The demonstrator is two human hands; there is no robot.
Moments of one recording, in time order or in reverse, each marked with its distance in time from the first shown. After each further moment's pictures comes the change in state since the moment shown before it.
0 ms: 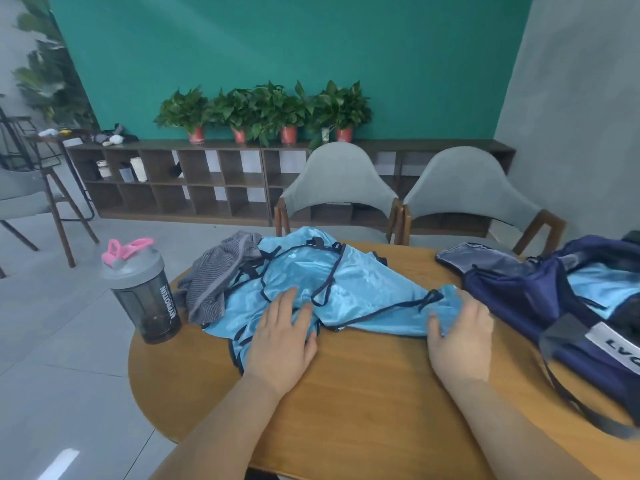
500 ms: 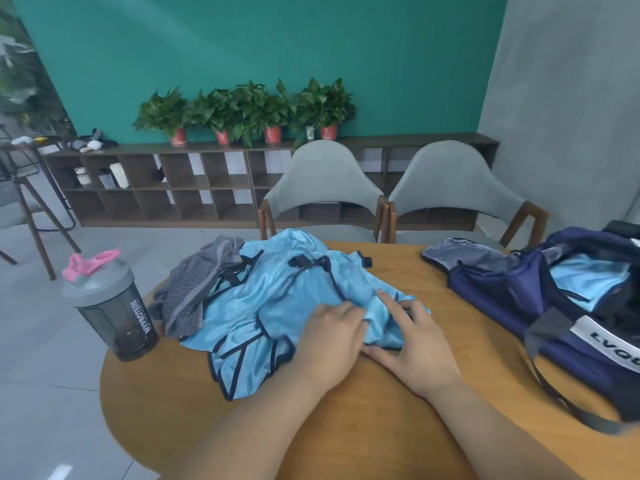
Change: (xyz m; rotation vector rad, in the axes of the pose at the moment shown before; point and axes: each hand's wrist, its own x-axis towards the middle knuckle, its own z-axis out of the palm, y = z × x) left_hand 0.055 0.094 -0.001 -0.286 -0.050 0.211; right_hand -0.003 -0.004 0.008 -0.081 -0.355 -0.385
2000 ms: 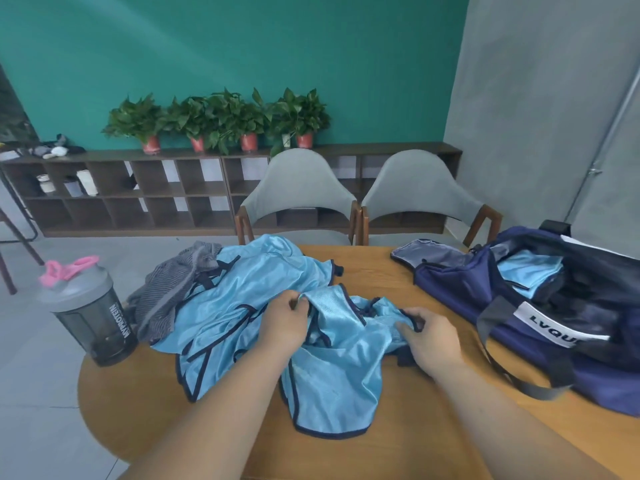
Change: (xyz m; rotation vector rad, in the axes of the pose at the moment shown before) left_hand 0.009 -0.010 -0.031 -0.668 -0.029 -0.773; right_hand -0.010 0.045 -0.039 0.295 0.078 0.464
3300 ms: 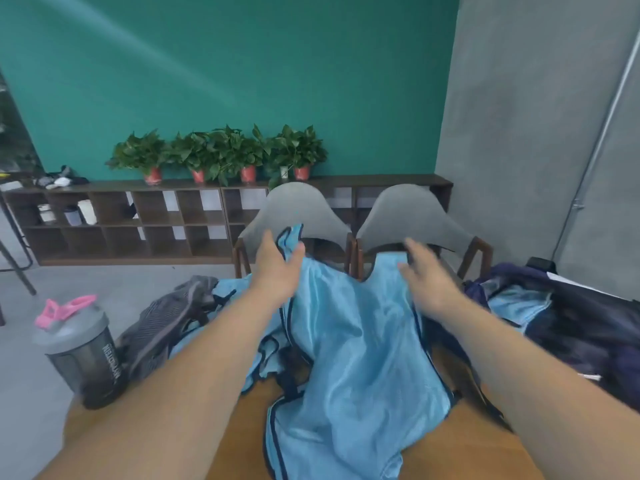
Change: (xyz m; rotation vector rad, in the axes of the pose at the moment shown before) left_hand 0.065 0.120 -0.050 0.015 0.085 0.167; right_hand 0.067 -0.127 -0.091 0.015 -0.047 -0.204
